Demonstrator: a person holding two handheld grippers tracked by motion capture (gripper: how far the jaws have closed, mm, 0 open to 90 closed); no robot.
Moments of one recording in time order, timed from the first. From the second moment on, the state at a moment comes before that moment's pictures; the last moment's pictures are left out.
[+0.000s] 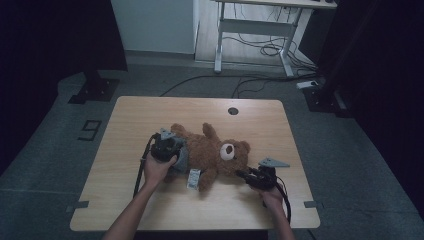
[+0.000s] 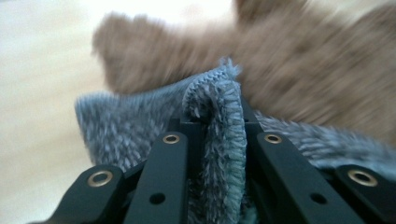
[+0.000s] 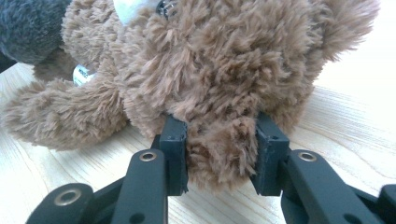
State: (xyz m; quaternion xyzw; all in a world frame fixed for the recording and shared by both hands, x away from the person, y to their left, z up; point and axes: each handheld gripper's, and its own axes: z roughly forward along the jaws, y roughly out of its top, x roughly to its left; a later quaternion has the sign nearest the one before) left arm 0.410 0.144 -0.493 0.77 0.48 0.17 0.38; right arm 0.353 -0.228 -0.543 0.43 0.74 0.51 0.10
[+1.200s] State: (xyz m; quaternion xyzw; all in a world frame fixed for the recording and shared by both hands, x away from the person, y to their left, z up) left arm 0.404 0.027 -0.464 0.84 0.35 0.20 0.37; right arm 0.355 -0.227 -0.544 0.43 0.75 0.50 0.10
